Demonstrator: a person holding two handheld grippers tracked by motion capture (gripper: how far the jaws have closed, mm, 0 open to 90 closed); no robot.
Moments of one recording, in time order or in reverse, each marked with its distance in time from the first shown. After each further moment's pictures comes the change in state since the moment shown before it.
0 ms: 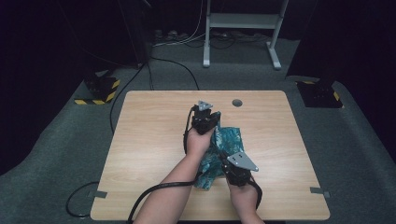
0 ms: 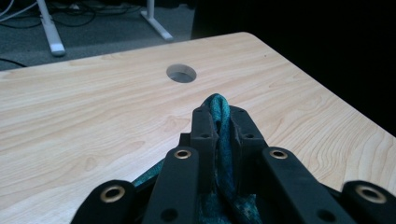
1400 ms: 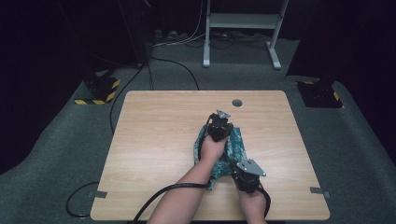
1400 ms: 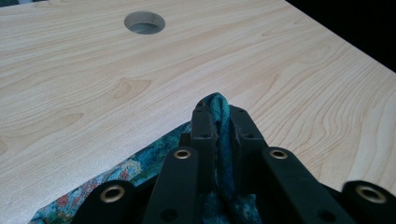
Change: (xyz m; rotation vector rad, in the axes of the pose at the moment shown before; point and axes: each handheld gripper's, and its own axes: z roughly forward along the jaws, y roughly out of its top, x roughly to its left) left arm -0.033 -0.026 0.053 0.146 0.003 0.059; right arm -0.026 -0.043 0.000 0.112 -0.049 0.032
